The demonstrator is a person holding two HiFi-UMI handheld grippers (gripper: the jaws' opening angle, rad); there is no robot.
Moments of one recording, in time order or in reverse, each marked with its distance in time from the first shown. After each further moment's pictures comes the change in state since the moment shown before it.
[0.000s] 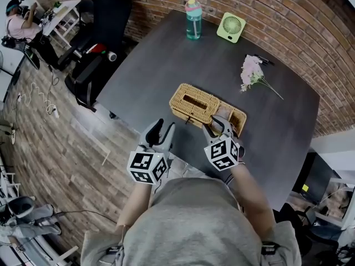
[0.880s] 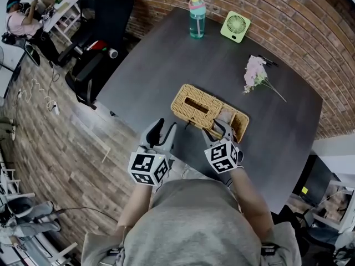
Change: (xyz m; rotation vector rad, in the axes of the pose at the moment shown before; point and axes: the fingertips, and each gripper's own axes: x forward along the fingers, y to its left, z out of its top) left arm 0.009 0.006 0.003 0.014 -0.006 0.016; right arm 0.016 0.009 -0.021 0.077 0.040 0.023
